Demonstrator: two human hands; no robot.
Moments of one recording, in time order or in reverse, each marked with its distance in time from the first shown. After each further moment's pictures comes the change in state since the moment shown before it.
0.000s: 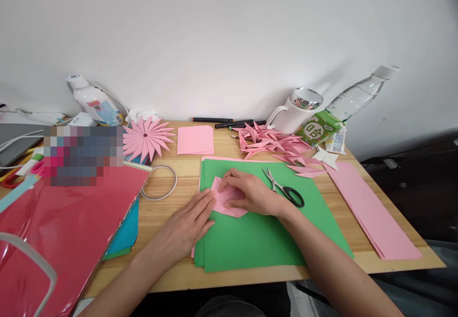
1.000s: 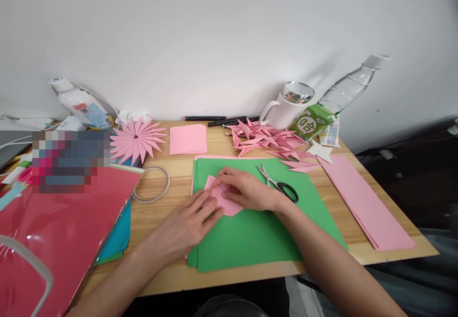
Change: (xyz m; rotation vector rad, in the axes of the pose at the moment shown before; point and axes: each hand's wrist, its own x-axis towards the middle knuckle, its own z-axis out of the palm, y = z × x) left_hand 0.025 -0.002 -0.022 0.039 -0.166 0.256; right_hand 0.000 0.005 -0.006 0.060 -0.033 -0.050
